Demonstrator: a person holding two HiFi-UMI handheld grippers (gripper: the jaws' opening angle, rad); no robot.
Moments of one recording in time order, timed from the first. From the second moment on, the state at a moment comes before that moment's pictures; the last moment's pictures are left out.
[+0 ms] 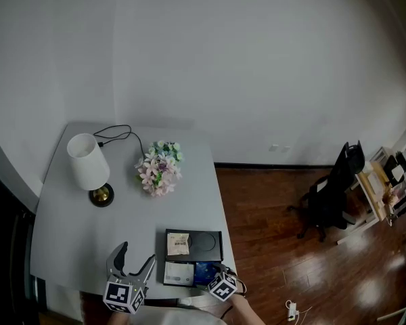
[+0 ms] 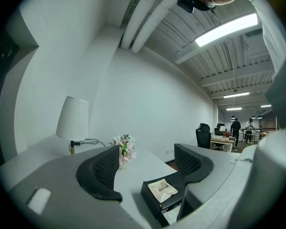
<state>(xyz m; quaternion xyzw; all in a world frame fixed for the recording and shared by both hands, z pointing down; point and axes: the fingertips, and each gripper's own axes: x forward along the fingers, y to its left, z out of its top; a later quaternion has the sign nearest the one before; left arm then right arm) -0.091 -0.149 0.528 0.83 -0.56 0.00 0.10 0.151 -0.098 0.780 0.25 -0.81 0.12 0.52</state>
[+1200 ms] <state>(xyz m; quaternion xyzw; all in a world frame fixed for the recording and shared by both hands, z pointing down) -0.088 -0.143 0.531 0.83 -0.55 0.01 0.10 0.141 -0.218 0.728 0.20 -0.83 0.06 0.52</state>
